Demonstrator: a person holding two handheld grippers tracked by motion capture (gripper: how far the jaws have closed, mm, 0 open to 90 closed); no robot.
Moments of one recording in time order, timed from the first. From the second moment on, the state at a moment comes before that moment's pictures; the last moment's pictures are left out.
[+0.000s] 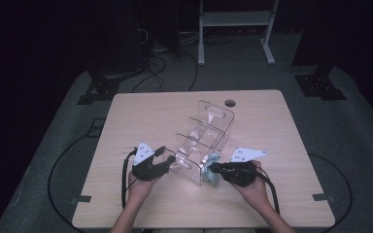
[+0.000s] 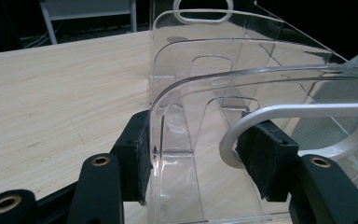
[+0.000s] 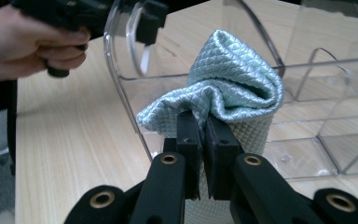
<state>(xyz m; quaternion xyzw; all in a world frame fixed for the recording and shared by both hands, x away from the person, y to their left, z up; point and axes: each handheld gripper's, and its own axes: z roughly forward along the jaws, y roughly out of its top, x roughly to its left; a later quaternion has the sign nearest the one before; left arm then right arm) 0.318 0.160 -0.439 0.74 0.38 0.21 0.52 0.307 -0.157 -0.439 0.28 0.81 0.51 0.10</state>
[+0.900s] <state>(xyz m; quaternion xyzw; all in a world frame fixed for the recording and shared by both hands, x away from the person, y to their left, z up) 0.320 0.165 -0.439 0.75 0.36 0.19 0.53 0.289 -0.146 -0.435 0.26 0.81 0.51 0.10</state>
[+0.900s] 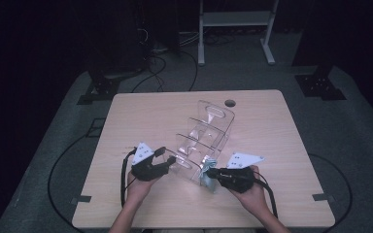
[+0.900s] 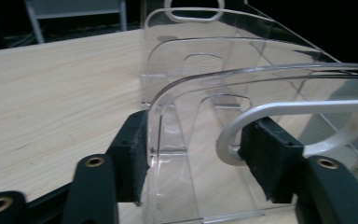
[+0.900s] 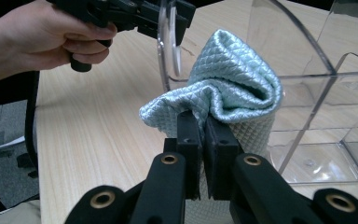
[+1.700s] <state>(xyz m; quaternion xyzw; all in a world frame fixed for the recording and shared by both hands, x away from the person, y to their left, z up) 0.324 0.165 -0.439 0.78 0.29 0.14 0.53 0.290 -0.166 -0.431 0.28 0.81 0.51 0.10</state>
